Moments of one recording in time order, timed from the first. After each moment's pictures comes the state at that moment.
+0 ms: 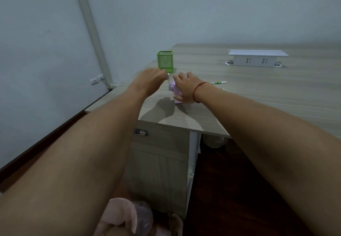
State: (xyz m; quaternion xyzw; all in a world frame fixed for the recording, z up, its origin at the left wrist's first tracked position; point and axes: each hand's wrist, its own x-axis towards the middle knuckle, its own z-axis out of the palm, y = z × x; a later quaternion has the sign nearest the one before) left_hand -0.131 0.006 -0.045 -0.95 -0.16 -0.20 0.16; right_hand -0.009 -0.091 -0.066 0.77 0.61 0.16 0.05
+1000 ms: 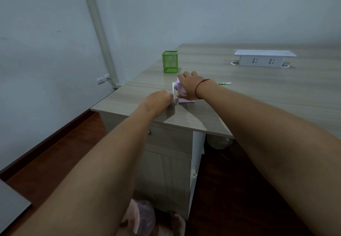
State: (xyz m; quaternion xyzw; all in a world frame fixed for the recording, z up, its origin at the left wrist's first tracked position) left_hand -0.136 -0.007 -0.103 -0.97 -0.21 -0.12 0.07; right_hand -0.009 -0.092 -0.057 0.79 0.60 0.13 0.04
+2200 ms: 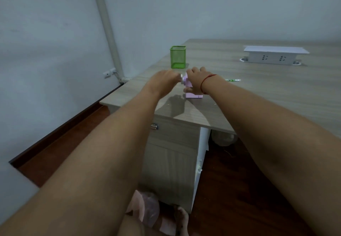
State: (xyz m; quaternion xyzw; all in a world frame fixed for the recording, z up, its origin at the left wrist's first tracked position) left_hand -0.144 -0.012 -0.058 -0.96 -0.17 -0.19 0.13; right_hand -0.013 -0.084 -0.056 0.82 0.57 0.09 0.04
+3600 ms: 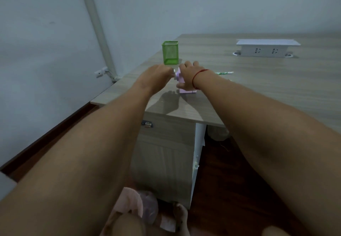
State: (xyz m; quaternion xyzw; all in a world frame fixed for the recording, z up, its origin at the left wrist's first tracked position) left_hand -0.142 -0.007 -0.056 -0.96 -0.16 -0.20 0.11; right_hand -0.016 -0.082 -0.059 0.82 0.57 0.10 0.02
